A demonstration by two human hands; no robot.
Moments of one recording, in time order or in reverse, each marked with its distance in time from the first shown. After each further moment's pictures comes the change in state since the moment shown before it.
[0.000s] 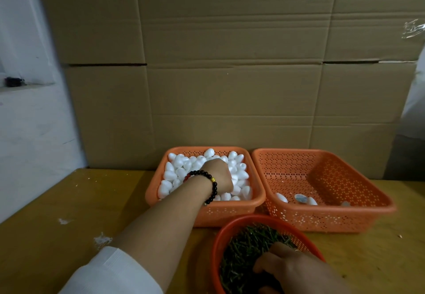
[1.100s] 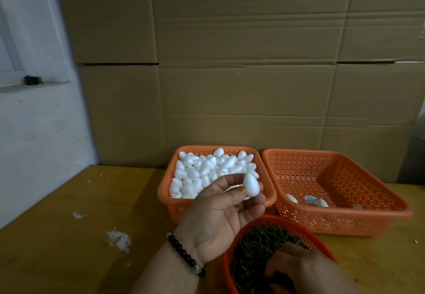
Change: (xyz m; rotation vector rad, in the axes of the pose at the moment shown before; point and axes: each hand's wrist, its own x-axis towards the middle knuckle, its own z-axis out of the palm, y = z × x) left_hand -0.121 0.003 -0.008 -2.153 -0.263 0.085; right_hand 0.003 0.004 0.004 -0.042 -0.003 0.036
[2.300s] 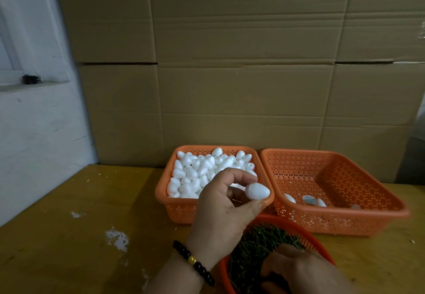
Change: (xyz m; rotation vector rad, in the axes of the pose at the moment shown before) left_hand -0.008 -0.013 0.015 0.854 0.196 0.402; right_hand 0.003 0.000 0.000 -0.001 -0.017 0.002
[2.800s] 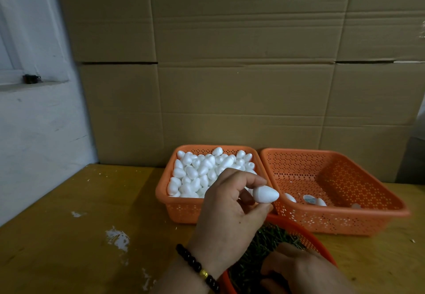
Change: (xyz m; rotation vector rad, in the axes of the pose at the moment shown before) left_hand -0.002 -0.001 0.002 0.325 0.038 0.277; right_hand -0.001 -0.001 0.001 0.009 0.029 -0.014
